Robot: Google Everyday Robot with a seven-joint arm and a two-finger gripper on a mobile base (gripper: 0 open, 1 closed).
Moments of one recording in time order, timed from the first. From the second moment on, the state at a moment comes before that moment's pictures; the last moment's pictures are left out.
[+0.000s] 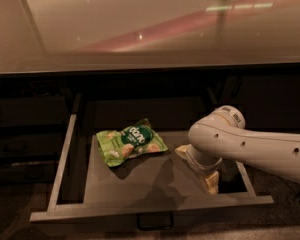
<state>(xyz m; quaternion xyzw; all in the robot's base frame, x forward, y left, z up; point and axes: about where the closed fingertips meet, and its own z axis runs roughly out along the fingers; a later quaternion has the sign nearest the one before) 0.482 -0.155 0.594 -0.87 0.49 -0.06 0.05</state>
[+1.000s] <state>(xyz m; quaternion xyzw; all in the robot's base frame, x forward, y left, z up) 0.426 -0.136 0.568 -0.89 0.44 -0.08 0.01</state>
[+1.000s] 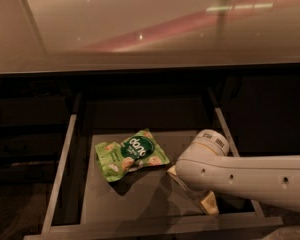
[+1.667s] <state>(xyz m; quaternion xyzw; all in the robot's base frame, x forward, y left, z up) 0.443 -0.137 0.619 -0.89 0.45 -0.10 0.04</state>
